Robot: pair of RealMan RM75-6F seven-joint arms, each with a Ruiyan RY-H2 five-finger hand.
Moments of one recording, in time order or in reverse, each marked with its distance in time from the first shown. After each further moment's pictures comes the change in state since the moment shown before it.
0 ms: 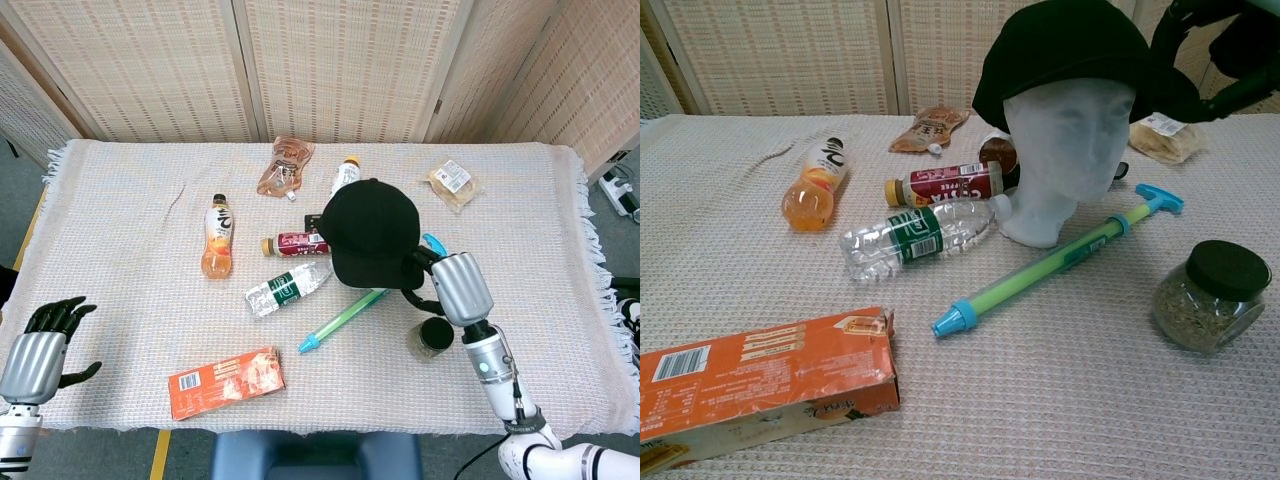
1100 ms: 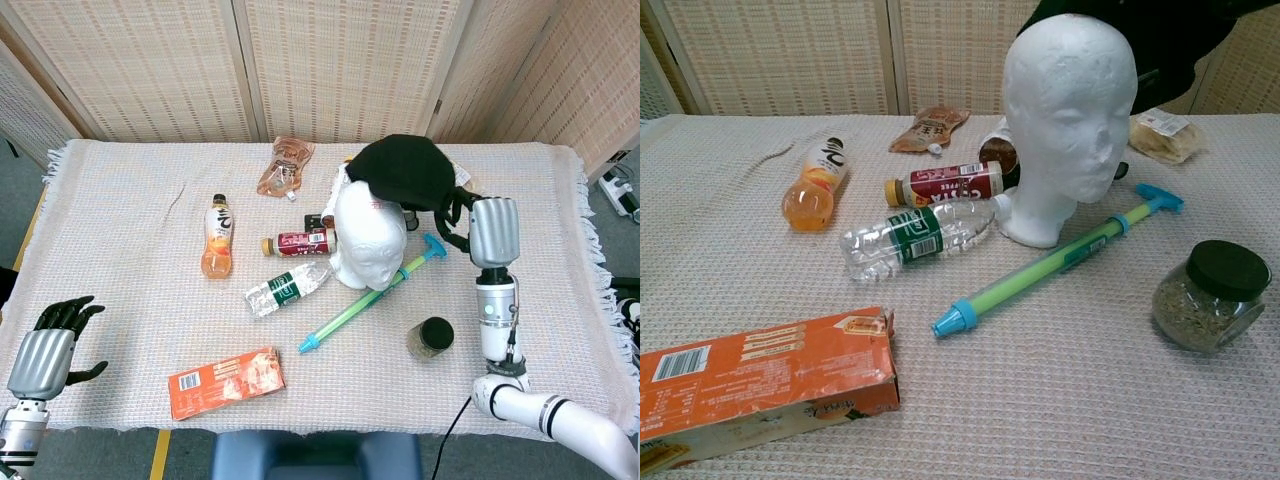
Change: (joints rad) left arm -0.024 -0.002 -0.002 -0.013 -0.023 -0.047 0.014; right arm 0.136 -0.157 0.202 0.377 0.168 0.074 0.066
